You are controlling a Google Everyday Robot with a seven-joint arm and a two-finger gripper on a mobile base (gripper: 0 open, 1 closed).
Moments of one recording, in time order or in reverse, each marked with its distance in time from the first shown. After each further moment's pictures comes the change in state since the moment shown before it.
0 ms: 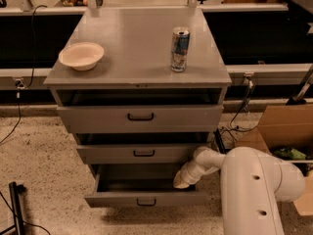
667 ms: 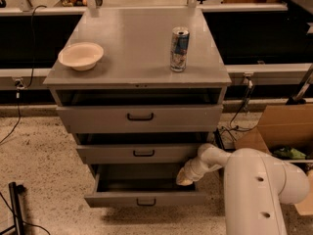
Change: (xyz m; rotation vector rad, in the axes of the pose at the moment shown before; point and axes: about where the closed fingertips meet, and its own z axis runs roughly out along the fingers) arm 0.007 -0.009 -0.015 0.010 -0.011 -0.012
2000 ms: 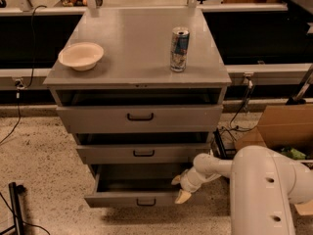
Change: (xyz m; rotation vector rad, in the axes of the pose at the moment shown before) arm -0.019 0.049 0.014 -0.025 0.011 -0.073
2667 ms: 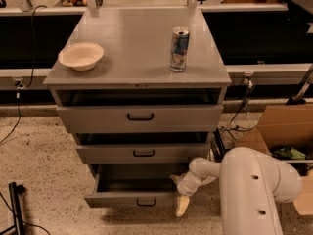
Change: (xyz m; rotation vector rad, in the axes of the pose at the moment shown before) arm 0.006 0.007 0.036 -0.046 0.004 0.038
